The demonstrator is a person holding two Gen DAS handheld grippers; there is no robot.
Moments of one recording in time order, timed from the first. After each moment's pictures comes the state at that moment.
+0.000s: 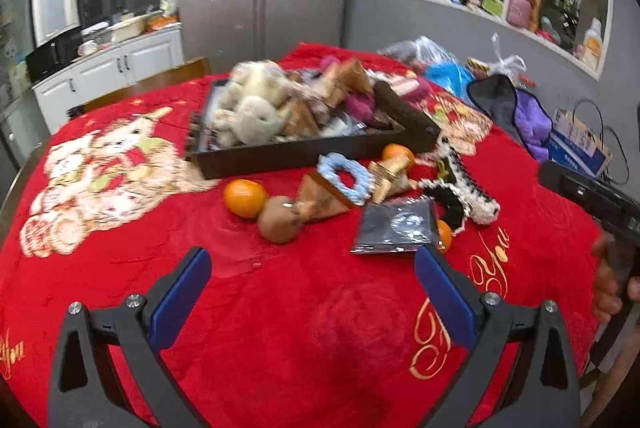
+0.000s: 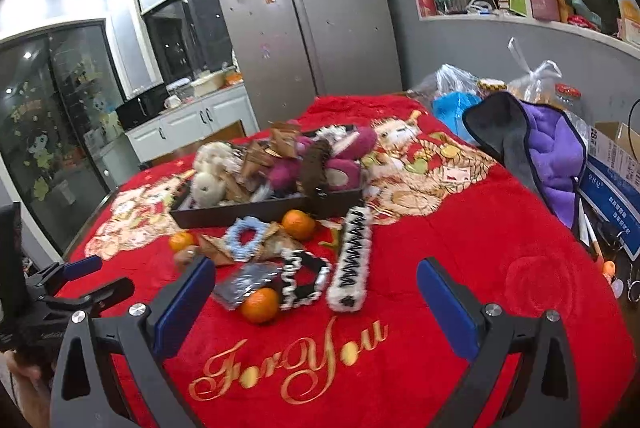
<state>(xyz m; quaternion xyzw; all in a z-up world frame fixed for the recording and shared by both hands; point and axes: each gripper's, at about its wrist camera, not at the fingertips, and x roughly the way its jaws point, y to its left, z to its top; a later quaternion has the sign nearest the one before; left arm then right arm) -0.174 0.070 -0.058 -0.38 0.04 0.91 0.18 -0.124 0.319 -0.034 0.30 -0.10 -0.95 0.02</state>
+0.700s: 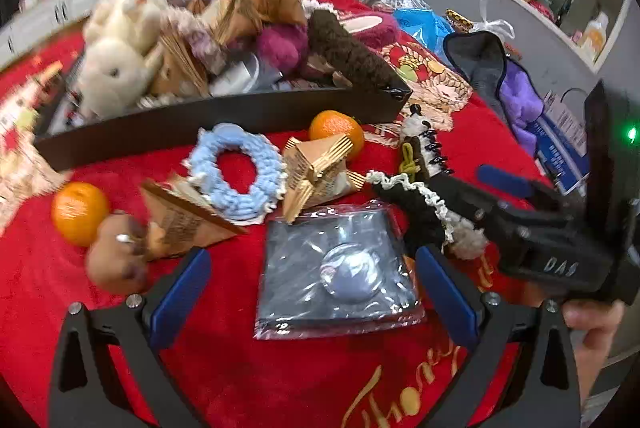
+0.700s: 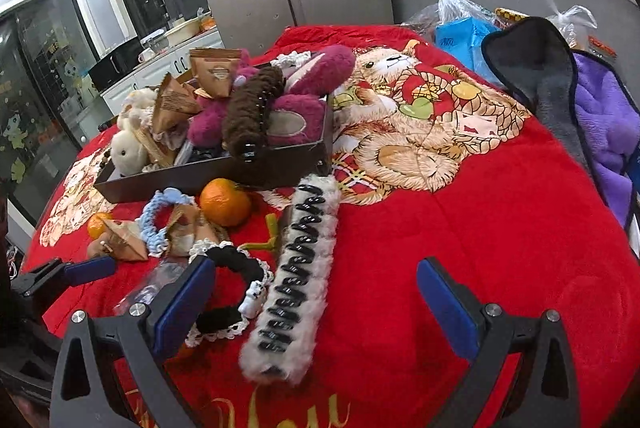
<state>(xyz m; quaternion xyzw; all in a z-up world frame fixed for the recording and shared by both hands) -0.258 0.150 -0.116 -0.49 -0.01 0.83 0.27 -0.221 0.347 -0.105 0.40 -0.10 -0.91 0.01</state>
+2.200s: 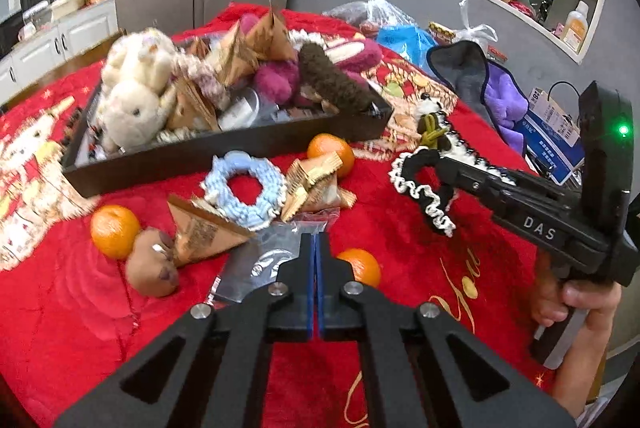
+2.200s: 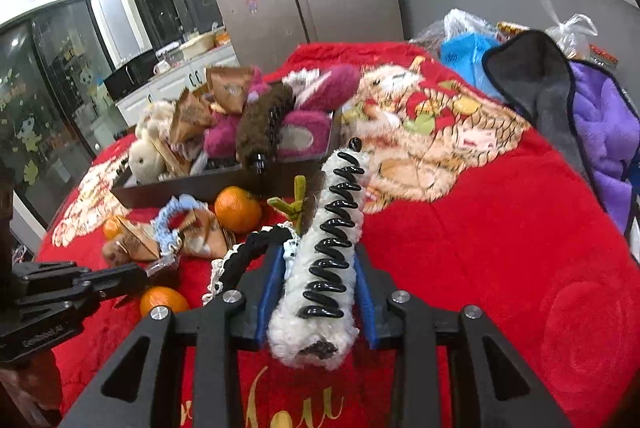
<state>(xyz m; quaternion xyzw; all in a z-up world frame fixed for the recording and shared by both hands) -0.234 0.142 -0.086 -0.43 0.03 0.86 0.26 -0.203 0.353 -0.095 0.36 -0.11 -0.93 0.03</state>
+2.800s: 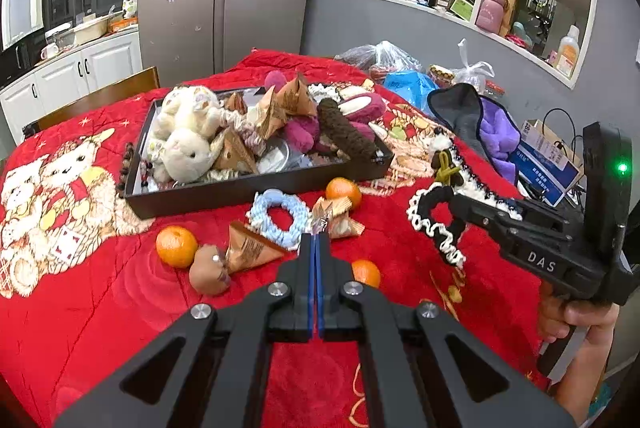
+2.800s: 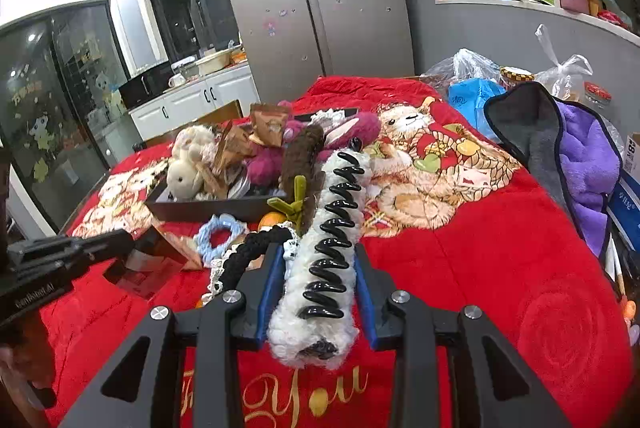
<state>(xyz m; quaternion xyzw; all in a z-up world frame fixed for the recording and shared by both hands) -0.203 0.109 -0.039 -0.38 0.02 0.89 0.24 -0.172 0.336 -0.057 0.33 -0.08 -0.94 0.05</state>
